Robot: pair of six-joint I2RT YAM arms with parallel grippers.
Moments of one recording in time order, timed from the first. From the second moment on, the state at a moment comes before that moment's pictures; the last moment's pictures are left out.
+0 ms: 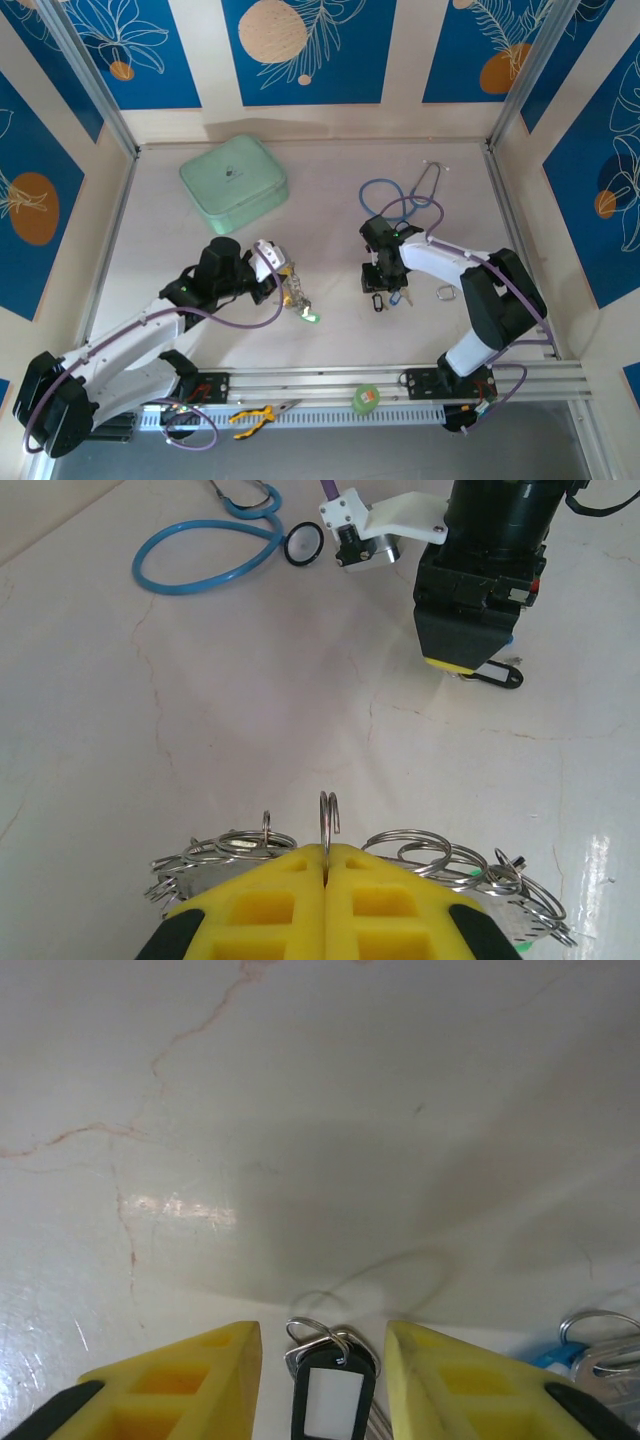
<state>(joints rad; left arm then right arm) -0.65 0.97 0.56 -0.11 0.34 0.29 0.54 1.59 0.91 -0.78 -0.07 0.44</state>
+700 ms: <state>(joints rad) -0.65 0.97 0.56 -0.11 0.34 0.29 0.54 1.65 0.95 -0.81 -0.07 0.42</state>
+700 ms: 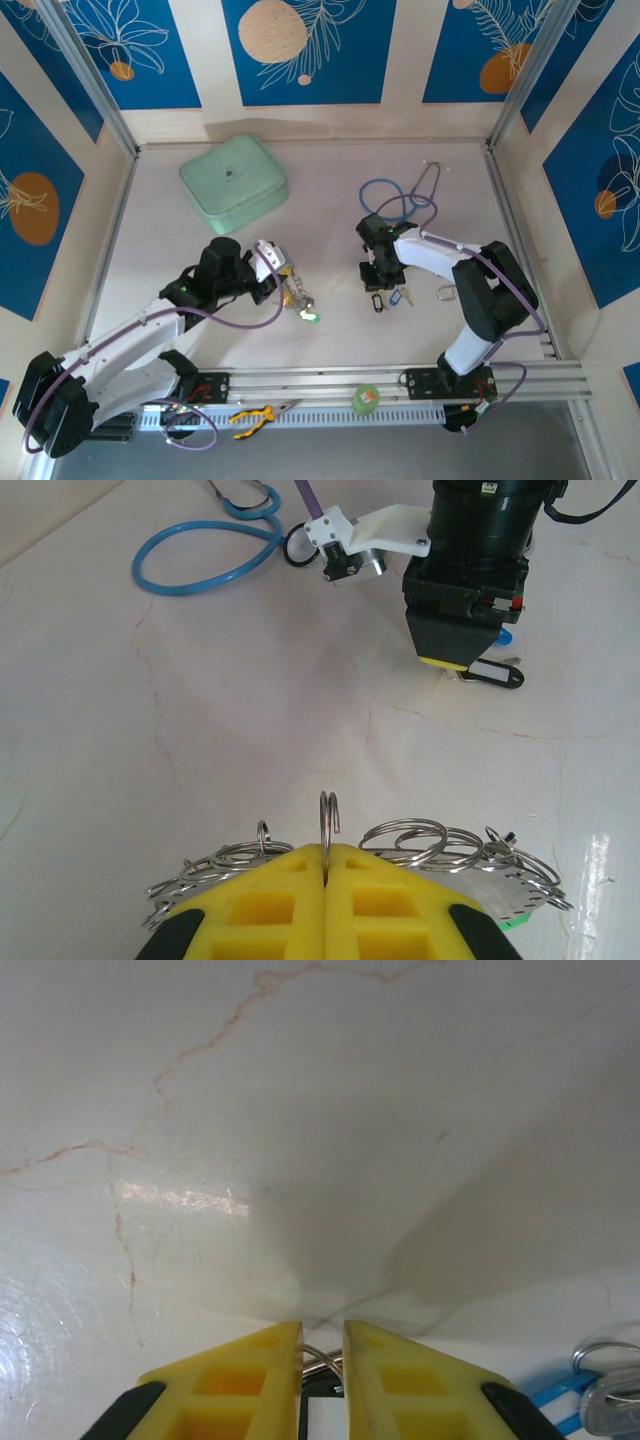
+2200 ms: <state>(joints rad) -0.65 0.94 0.56 -0.12 0.34 0.29 0.59 1.67 0.98 -0.88 -0.07 0.46</state>
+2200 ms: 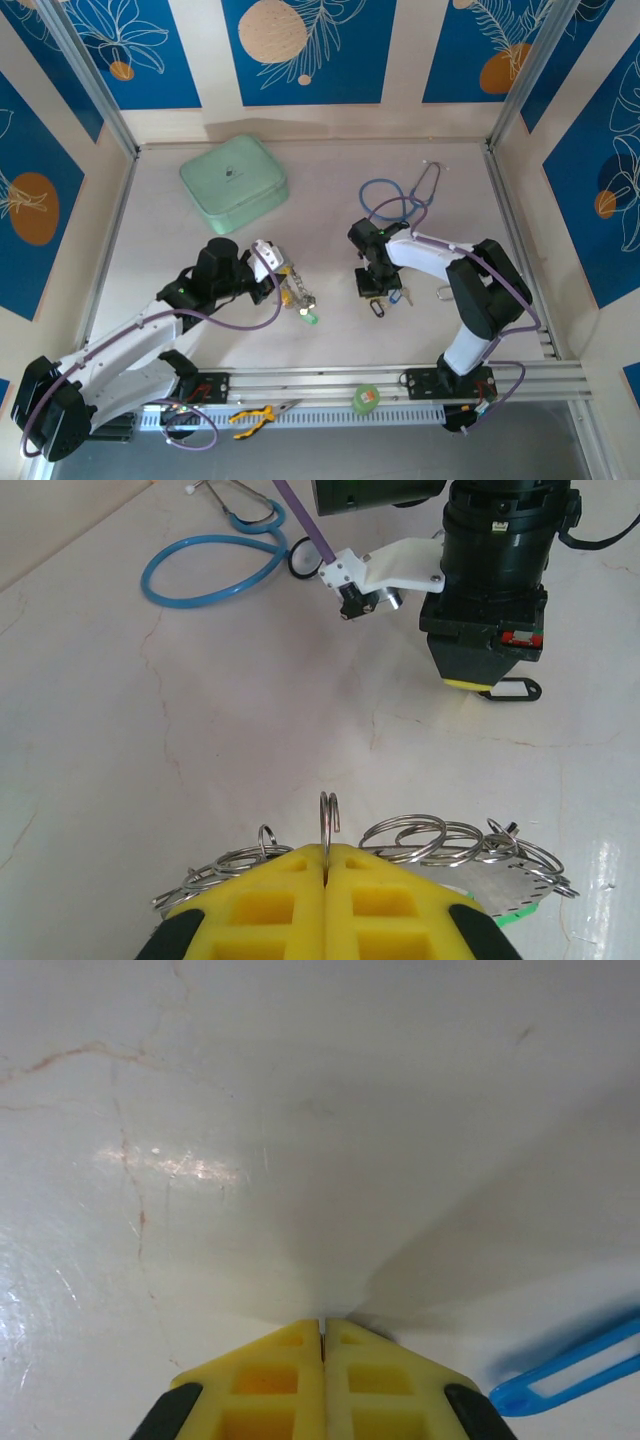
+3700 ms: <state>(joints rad) -0.66 0.95 0.56 -0.12 0.34 0.29 0.59 1.77 1.08 -0.82 -0.14 0.43</state>
